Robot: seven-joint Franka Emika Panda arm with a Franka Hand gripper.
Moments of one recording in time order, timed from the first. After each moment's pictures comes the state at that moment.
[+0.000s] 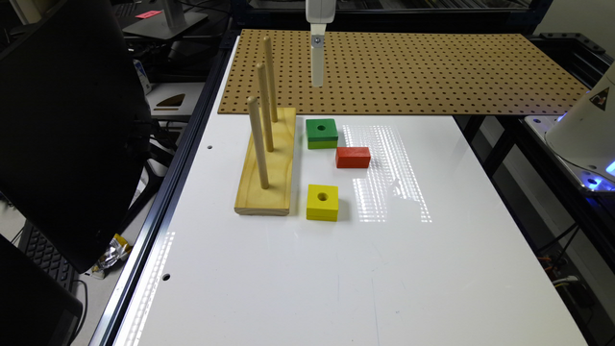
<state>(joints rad) -0.09 0.14 0.02 -2.20 0.00 2.33 0.70</state>
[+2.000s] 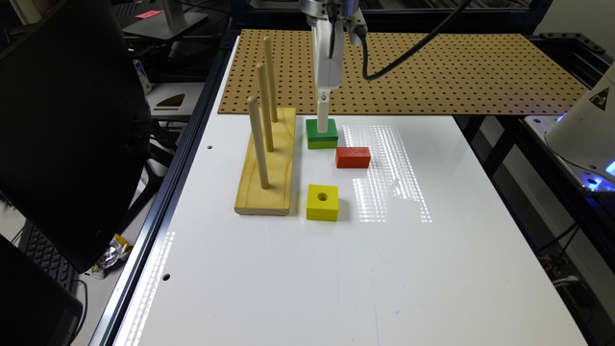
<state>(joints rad) -0.09 0.29 0.03 -2.30 0.00 2.59 0.71</state>
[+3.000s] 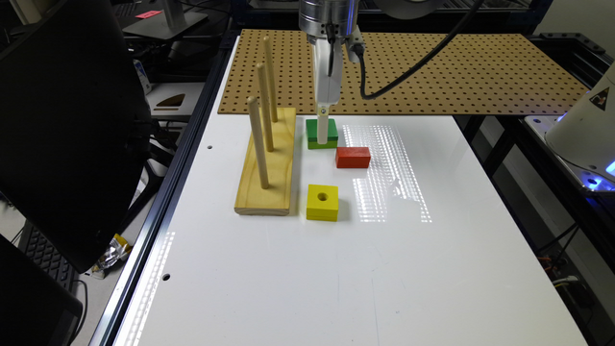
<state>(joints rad) -0.09 0.34 0.04 -2.29 0.00 2.63 0.72</state>
